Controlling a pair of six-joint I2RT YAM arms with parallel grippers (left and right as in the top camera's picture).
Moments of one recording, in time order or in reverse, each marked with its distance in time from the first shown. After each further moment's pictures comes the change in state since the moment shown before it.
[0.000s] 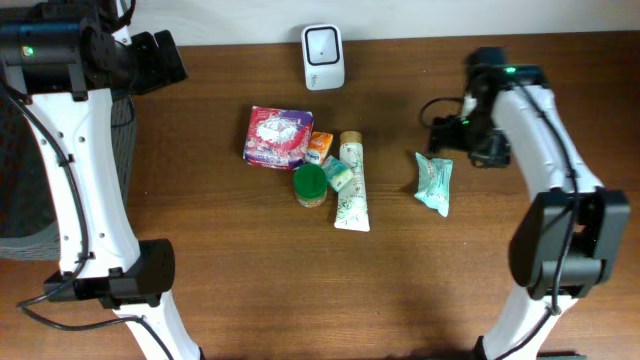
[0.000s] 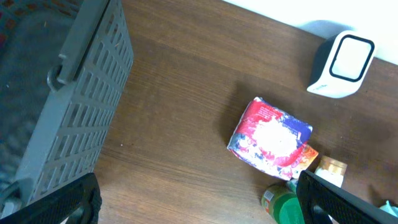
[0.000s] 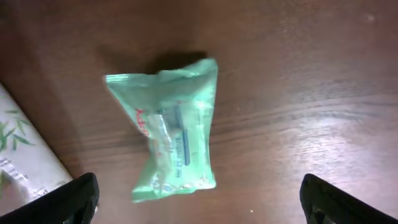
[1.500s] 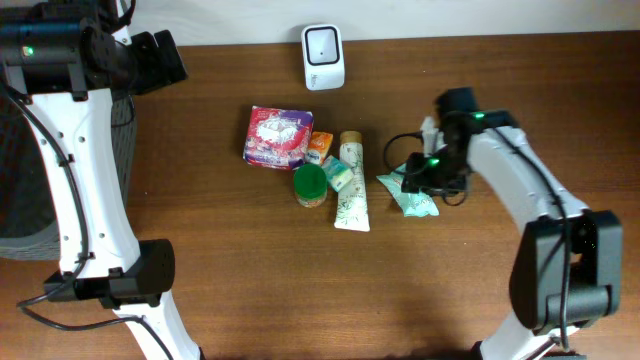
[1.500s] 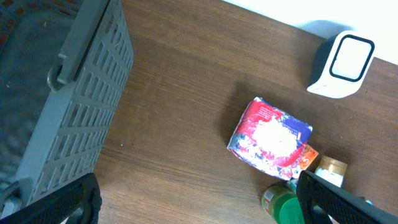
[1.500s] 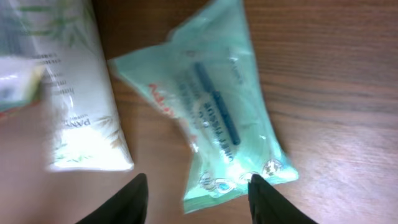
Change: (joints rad) left arm 0.000 0.000 0.000 0.000 0.000 0.000; right arm 0.200 -0.167 -0.375 0.241 -0.087 -0.036
